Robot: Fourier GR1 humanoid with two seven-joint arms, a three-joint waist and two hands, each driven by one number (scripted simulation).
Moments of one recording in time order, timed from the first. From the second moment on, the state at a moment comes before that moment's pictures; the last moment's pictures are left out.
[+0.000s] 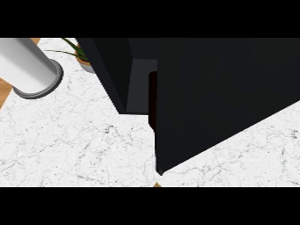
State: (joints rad) left arm 0.34 0.76 -0.08 -2.00 0.95 0.08 -0.45; right arm -0.40 -0.20 0.91 -2.37 0.11 -0.42 0.79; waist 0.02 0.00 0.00
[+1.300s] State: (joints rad) left arm 0.26 0.64 -0.09 -1.98 0.88 0.11 -0.39; right arm -1.21 0.00 0.48 -1.37 -0.17 -0.41 0.49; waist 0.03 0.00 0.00
